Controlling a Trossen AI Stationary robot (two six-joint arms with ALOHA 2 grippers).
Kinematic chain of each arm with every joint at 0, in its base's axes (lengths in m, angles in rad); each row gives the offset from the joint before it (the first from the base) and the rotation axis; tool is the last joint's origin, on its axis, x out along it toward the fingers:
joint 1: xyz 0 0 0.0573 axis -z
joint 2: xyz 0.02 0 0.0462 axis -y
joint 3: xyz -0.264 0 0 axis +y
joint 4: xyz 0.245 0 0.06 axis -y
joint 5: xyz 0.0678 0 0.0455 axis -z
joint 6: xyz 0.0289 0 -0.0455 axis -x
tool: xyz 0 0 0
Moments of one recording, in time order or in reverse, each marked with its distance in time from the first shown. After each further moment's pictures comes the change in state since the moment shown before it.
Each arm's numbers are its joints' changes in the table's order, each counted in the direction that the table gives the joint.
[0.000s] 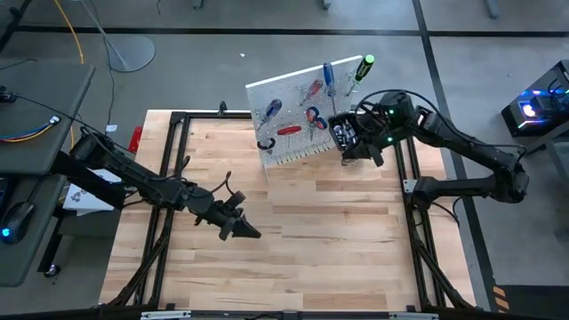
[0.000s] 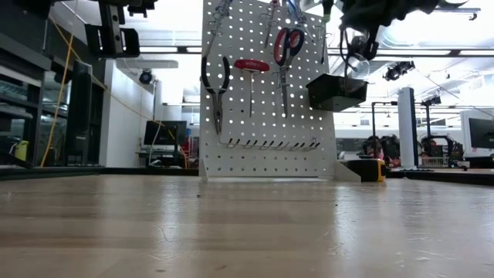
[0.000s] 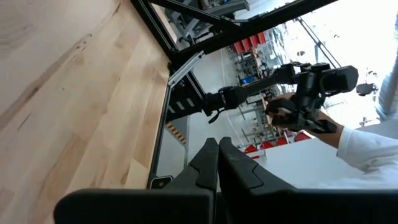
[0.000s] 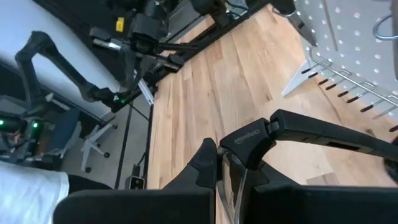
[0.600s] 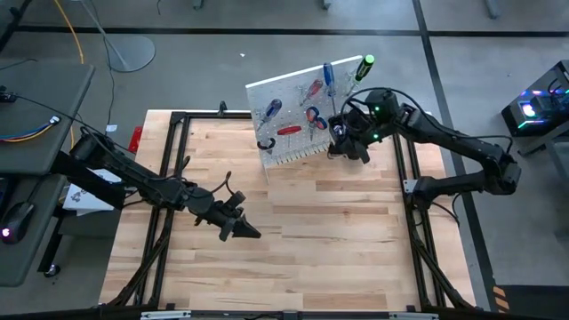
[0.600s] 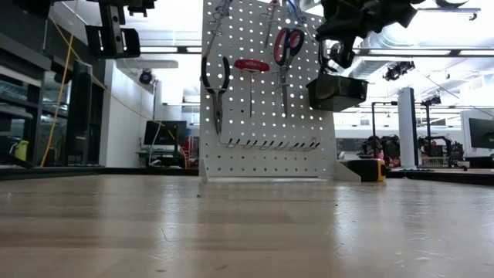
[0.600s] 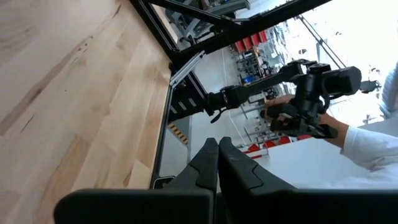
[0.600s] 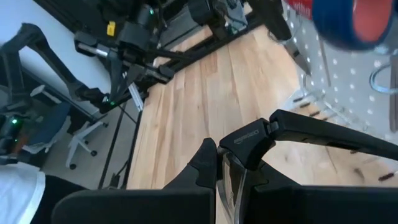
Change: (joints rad) left arm 0.000 -0.001 0.000 -0.004 -0.003 -0.019; right arm -0.001 -0.131 0.000 0.165 -0.004 0.073
